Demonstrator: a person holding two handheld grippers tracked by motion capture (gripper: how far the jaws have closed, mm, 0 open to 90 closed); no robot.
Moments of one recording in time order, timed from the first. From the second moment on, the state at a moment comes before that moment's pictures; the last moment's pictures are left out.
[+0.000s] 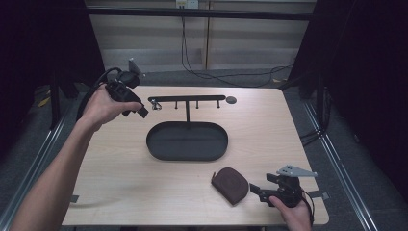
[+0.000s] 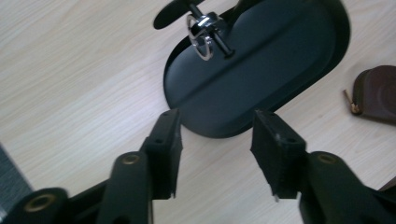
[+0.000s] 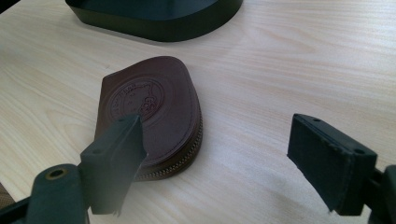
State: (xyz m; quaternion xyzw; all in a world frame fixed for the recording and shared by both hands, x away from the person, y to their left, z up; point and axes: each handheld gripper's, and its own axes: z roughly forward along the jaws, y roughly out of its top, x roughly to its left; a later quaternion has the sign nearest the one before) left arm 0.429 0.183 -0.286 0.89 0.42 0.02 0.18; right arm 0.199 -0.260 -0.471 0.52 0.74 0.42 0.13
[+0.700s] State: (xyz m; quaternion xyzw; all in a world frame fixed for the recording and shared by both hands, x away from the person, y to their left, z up) left arm 0.356 0.232 -0.331 0.87 0.40 0.04 0.27; right arm 0.200 -0.261 -0.471 0.52 0.73 0.41 0.13
